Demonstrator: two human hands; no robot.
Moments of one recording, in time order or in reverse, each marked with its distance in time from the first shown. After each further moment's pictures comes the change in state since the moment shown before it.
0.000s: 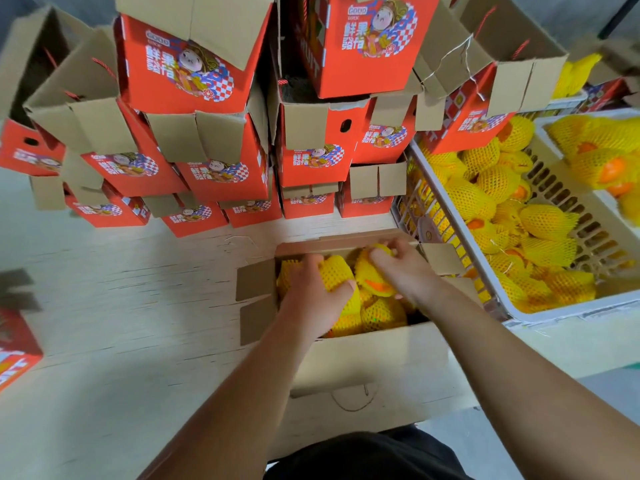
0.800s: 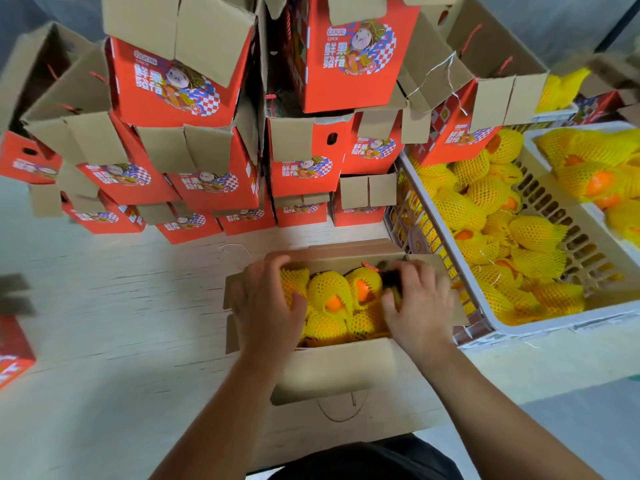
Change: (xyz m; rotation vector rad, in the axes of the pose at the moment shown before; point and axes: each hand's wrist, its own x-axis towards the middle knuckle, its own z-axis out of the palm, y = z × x) left_hand -0.021 -0.014 -0.011 0.226 0.498 0.217; right_hand -0.026 0.058 0.004 -0.481 0.522 -0.290
